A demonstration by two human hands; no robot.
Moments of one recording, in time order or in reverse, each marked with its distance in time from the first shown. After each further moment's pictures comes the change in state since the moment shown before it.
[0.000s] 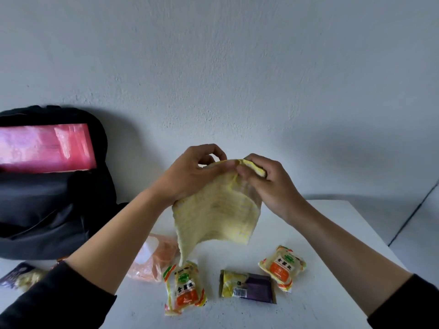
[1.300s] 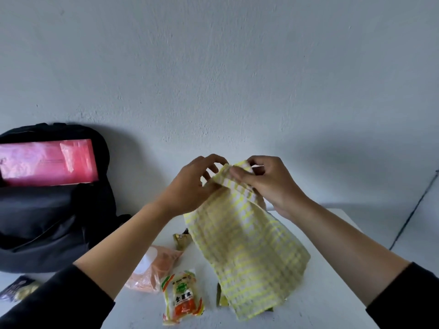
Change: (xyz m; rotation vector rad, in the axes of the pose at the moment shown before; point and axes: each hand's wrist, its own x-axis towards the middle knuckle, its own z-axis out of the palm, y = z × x) left_hand 0.001 -0.013 0.010 0.315 0.046 0.195; right_hand 0.004 -0.022 -0.017 0.140 0.090 0.221
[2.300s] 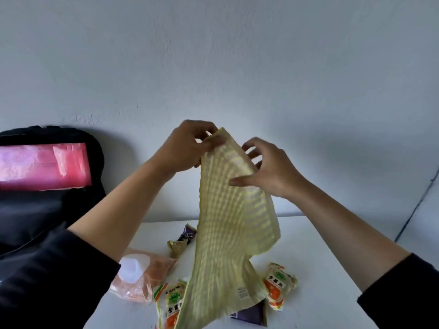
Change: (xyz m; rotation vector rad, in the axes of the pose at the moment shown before) left_hand 0.056 0.039 -0.047 -0.148 0.072 -0.022; right_hand 0.029 -0.025 -0.021 -0.482 -0.065 -0.080
